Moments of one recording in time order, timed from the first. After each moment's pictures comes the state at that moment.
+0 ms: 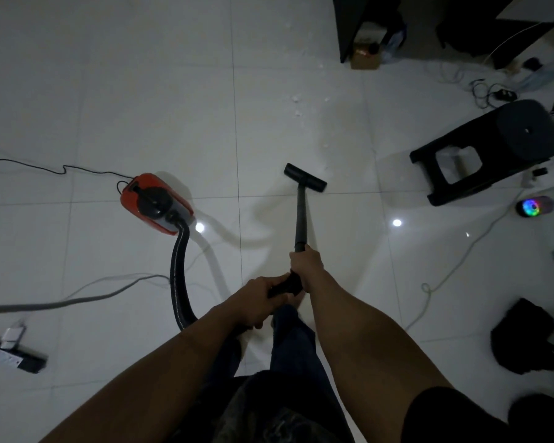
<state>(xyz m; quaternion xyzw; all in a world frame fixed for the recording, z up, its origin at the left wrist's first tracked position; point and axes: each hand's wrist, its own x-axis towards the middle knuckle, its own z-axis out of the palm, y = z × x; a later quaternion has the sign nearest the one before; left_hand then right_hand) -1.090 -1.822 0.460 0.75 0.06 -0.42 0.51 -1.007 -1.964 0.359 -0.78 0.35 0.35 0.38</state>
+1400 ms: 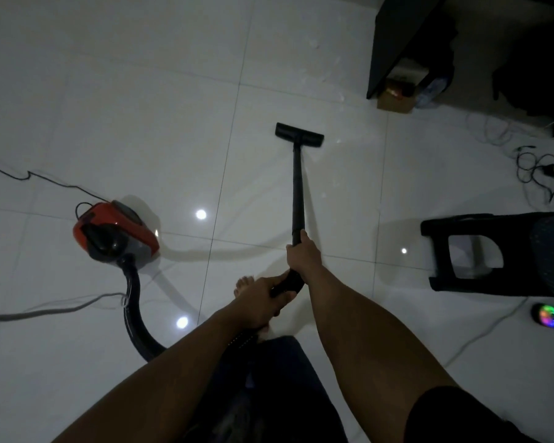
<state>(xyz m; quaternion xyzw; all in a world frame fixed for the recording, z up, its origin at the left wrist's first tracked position) -0.730 -1.926 0.391 0.73 0.17 -0.38 0.54 -0.621 -2.030 0.307 -0.85 0.18 0.41 0.29</state>
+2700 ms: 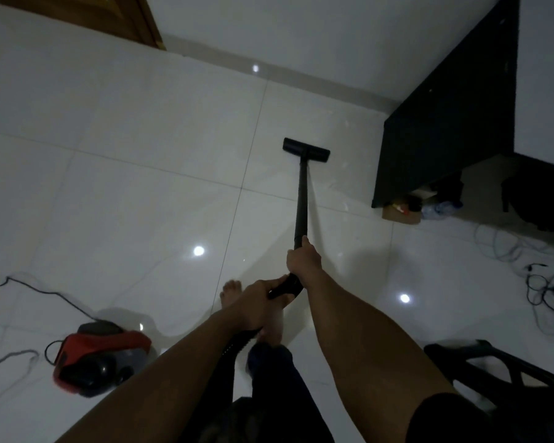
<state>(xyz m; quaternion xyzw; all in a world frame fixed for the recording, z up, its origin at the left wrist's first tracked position) -0.258 -1.745 0.412 0.69 0.21 -0.35 0.60 -0.142 -1.837 0.337 -0.85 0.19 0.42 0.27</state>
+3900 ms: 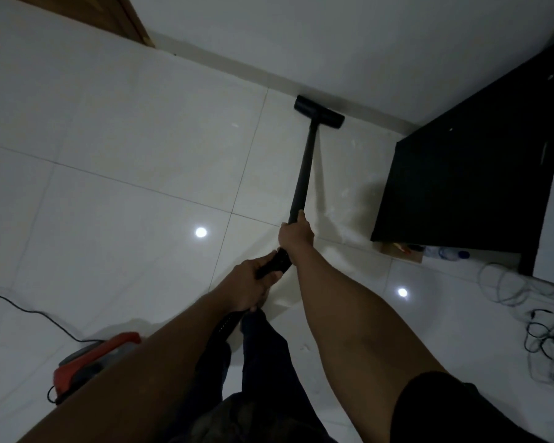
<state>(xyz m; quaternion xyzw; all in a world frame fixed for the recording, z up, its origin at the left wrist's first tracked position) 0.000 -1.676 0.381 0.68 0.27 -0.33 0.59 0.125 -1.755 0.306 -0.83 0.21 0.41 0.31</state>
